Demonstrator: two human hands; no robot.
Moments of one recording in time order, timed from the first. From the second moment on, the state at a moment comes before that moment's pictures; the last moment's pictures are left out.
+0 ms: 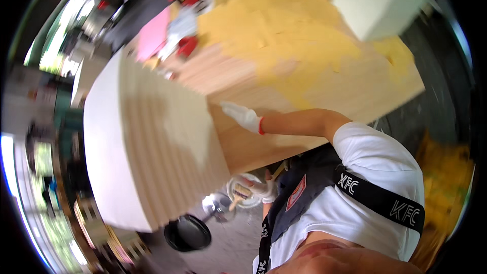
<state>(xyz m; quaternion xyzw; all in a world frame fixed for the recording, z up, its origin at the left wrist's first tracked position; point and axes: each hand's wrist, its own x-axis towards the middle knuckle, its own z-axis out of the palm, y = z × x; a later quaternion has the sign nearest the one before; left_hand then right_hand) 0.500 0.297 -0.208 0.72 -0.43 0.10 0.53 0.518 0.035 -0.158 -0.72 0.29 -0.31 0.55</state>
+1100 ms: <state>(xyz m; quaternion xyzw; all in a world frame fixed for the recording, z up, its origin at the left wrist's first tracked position) 0.306 -0.190 -0.178 0.44 -0.89 -0.06 0.04 0.035 -0.142 -0.160 -0.89 0.40 -0.16 0.16</state>
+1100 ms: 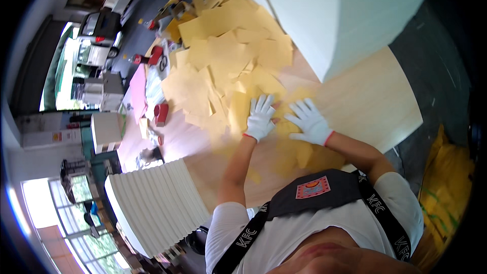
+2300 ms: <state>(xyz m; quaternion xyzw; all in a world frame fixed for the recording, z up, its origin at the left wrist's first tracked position) 0.437 -0.175 -0.116 0.59 -0.76 -0.22 0.13 0.194 -0.291 -0.194 -0.97 0.21 -0.10 0.09</state>
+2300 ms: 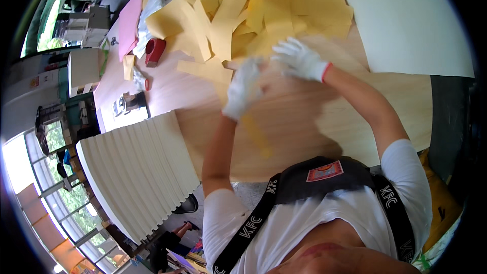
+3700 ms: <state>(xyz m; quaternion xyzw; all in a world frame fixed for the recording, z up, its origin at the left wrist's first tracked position) 0.126 -0.184 -0.158 0.59 -0.52 -0.50 0.38 -0.352 -0.322 -0.113 -0.15 0.57 -0.59 0.56</state>
